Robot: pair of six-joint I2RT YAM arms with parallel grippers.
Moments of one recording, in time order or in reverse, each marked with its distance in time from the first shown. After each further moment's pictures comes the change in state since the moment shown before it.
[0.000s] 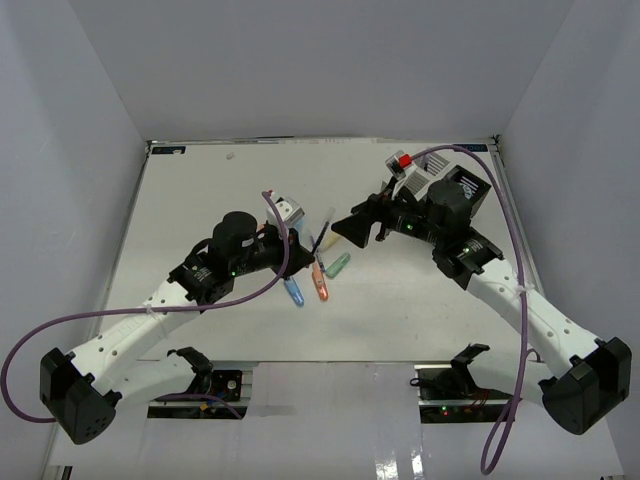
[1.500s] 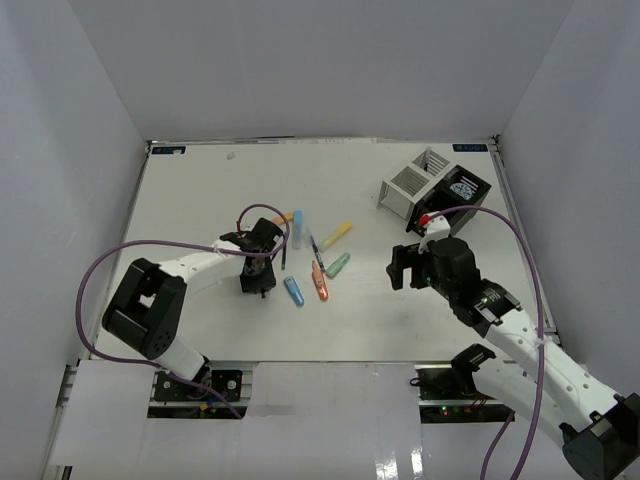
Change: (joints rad) left arm 0.165 0.541 -0.004 -0.380 -0.527 -0.544; right arm 0.000 -0.316 -0.357 -0.383 0.608 -0.179
